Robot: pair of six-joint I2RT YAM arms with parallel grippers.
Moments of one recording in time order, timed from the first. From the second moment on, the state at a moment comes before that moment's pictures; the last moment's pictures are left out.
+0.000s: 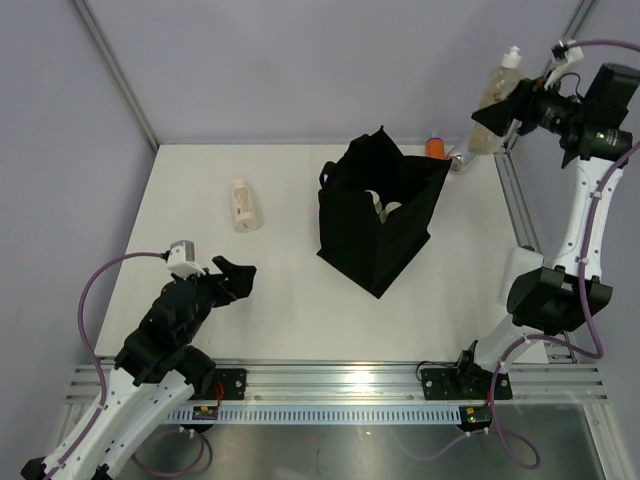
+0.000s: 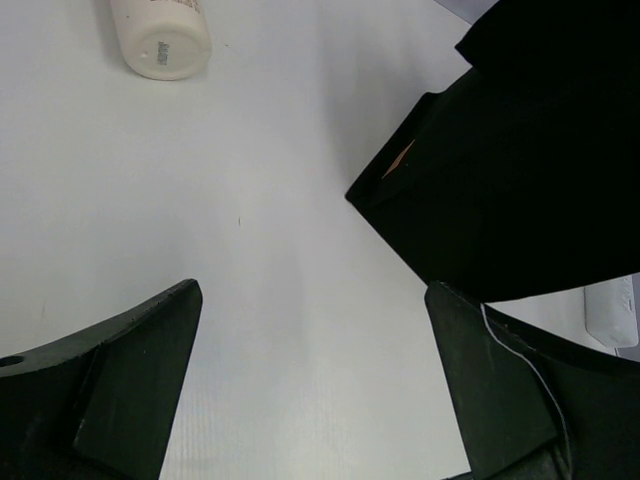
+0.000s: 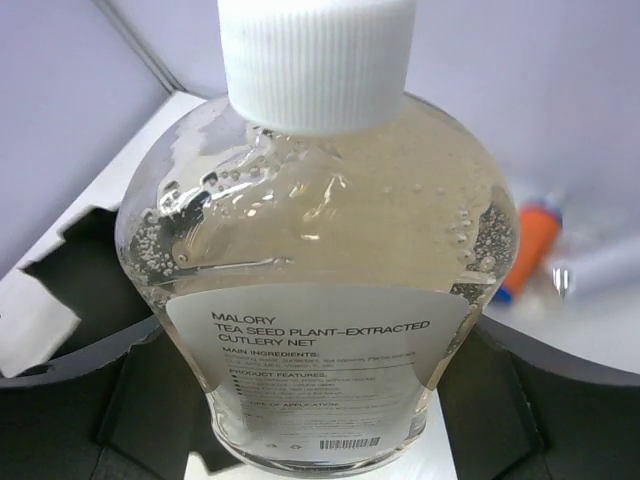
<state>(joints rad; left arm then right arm) -0.58 0.28 0.50 -0.53 -0.29 -0.71 -0.40 1.69 1.94 -0.65 -1.04 -0.02</state>
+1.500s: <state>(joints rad) -0.29 0.94 0.73 -0.48 -0.27 -0.71 0.23 1.63 1.85 -0.86 -0.67 -0.47</state>
